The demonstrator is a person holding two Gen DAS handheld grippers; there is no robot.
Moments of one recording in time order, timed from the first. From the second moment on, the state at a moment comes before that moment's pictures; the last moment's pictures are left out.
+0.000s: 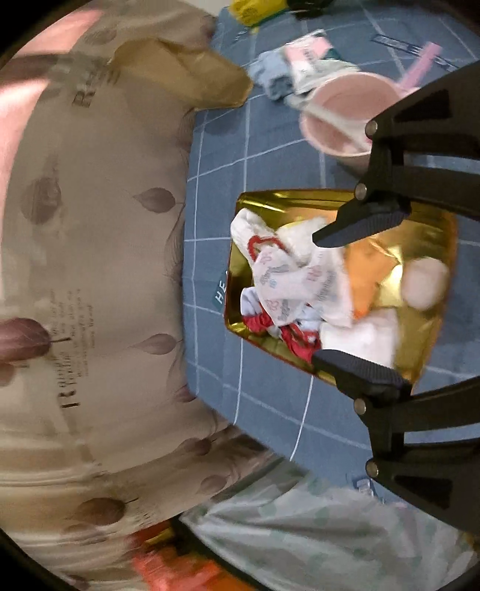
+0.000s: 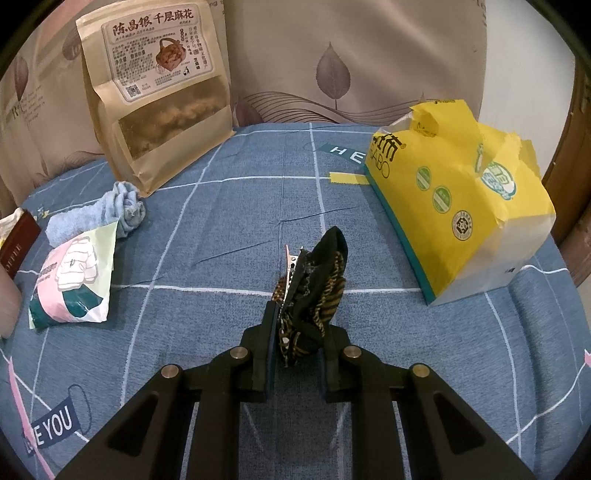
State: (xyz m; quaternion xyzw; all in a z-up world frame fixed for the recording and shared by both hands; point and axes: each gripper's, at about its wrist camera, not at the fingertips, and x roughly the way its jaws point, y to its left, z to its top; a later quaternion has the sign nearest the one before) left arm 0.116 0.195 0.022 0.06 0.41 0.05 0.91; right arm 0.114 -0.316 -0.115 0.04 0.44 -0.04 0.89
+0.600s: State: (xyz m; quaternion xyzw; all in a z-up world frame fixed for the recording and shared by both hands) left arm 0.034 0.220 -0.005 0.05 0.39 0.13 0.91; right arm 0.109 -0.297 -0.105 0.00 0.43 -0.06 0.90
